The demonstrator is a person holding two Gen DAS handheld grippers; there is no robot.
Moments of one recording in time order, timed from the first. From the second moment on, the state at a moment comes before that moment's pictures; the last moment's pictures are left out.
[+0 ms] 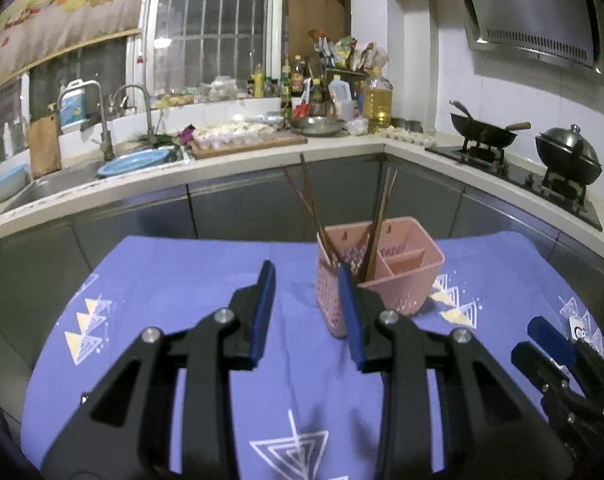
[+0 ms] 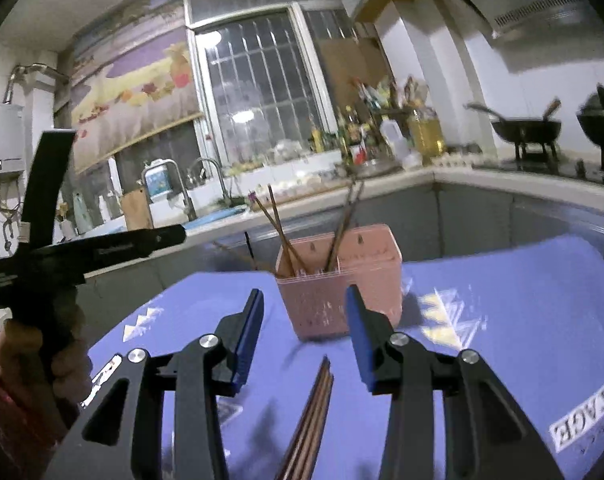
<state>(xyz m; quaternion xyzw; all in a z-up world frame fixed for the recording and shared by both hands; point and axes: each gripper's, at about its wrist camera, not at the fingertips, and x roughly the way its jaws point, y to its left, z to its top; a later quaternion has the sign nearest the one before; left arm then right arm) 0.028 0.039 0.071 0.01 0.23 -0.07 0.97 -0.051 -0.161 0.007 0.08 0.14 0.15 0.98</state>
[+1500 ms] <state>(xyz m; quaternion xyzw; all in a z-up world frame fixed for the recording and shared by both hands) 0.029 0.040 -0.048 0.02 0.37 -0.05 0.93 -0.033 -0.175 -0.056 0.11 0.27 0.12 0.95</state>
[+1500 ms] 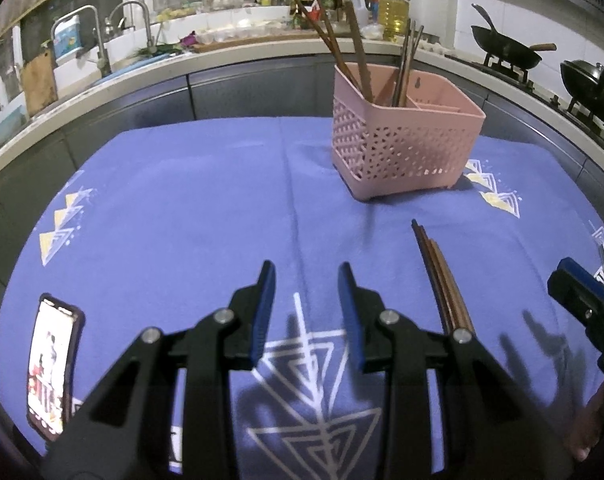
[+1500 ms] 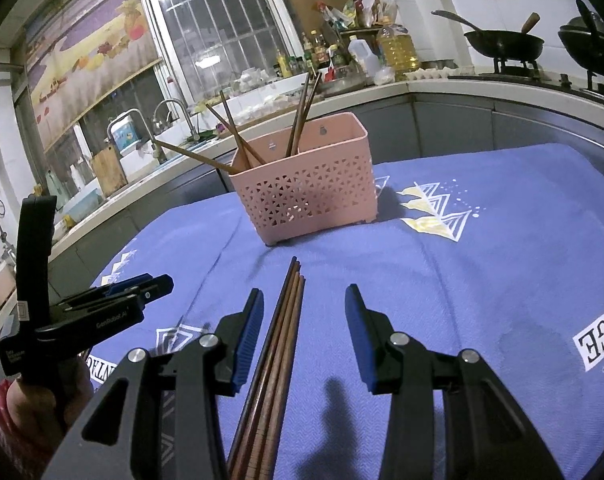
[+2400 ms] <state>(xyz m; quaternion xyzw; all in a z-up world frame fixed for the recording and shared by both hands) 0.031 0.034 -0.072 0.02 0.40 -0.08 0.91 -0.014 -0.138 -0.099 -0.01 0.39 0.13 0.91</state>
